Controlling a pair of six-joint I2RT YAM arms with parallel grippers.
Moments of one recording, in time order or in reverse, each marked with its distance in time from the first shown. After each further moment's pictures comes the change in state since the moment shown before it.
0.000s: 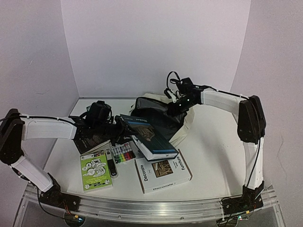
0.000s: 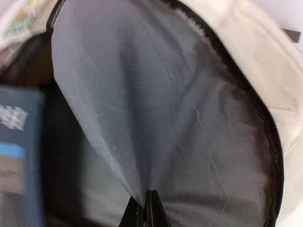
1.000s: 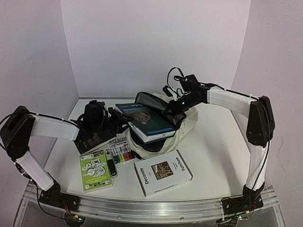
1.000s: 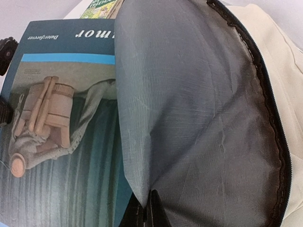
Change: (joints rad) left arm 0.110 0.093 -0.070 0.423 -0.110 -0.094; right arm 0.012 -0.140 -0.094 -0.001 -0.195 -0.002
